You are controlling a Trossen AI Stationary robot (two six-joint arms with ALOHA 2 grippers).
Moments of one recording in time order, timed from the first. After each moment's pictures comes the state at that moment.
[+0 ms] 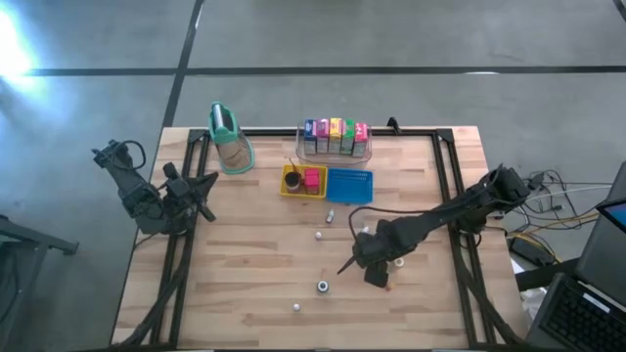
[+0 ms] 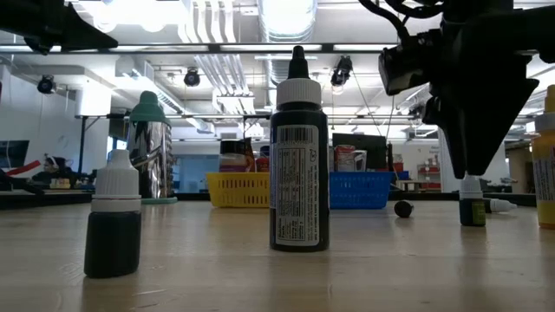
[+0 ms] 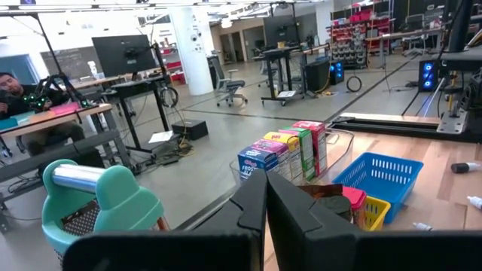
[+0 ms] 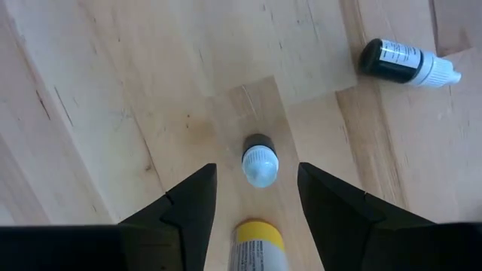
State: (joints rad) left arm -0.79 0.39 0.45 -0.52 -1.54 -0.26; right arm 0.36 1.68 1.08 -0.81 0.00 0.72
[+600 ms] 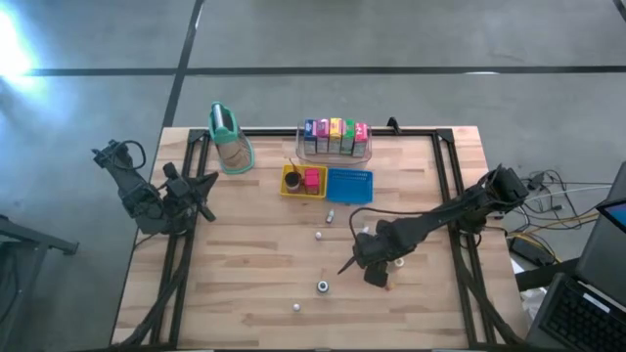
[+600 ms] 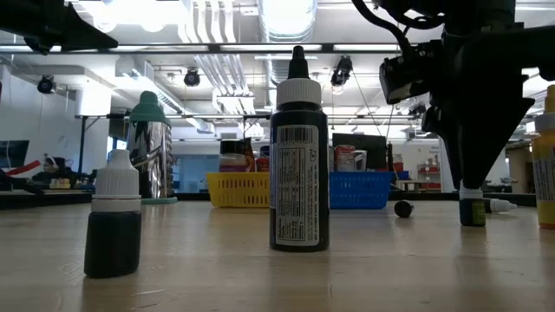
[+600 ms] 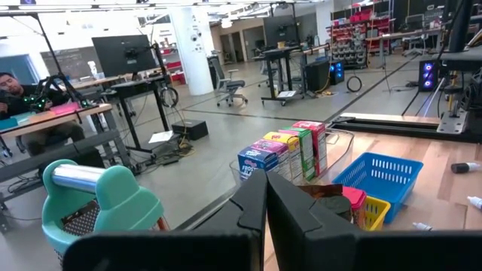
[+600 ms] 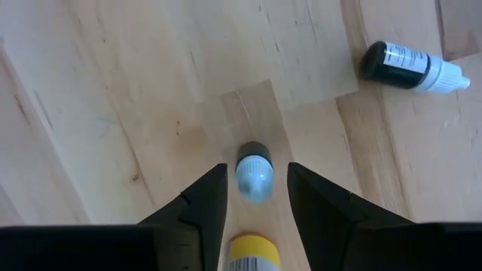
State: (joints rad) left arm -0.79 0.39 0.45 -0.52 -1.54 -0.26; right arm 0.36 1.69 1.04 -0.76 0.02 0.72
